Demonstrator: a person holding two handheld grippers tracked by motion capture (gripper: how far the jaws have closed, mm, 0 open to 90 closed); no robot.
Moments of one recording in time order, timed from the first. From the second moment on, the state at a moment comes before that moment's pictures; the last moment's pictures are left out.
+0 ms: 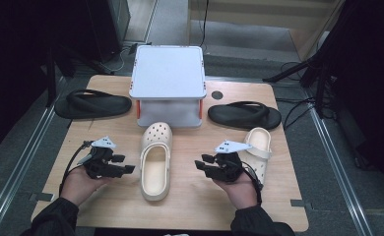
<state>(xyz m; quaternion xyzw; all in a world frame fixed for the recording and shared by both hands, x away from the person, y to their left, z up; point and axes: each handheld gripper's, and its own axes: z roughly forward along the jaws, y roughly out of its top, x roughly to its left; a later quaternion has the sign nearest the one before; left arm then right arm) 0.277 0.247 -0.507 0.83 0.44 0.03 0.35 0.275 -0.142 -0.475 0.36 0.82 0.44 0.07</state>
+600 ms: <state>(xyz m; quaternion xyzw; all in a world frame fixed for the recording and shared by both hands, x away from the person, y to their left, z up) 0.295 0.253 -0.503 0.82 0.45 0.04 0.35 0.250 -0.202 -0.469 0.39 0.80 0.45 0.09</state>
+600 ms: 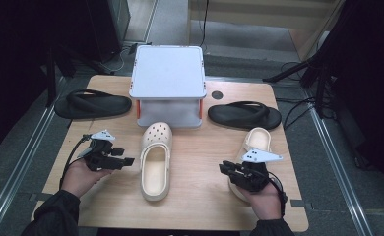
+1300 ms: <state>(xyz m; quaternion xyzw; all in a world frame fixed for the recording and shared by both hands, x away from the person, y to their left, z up) 0.316 0.259 -0.500 0.81 0.46 0.04 0.37 0.224 -0.260 -0.473 0.45 0.78 0.42 0.12</state>
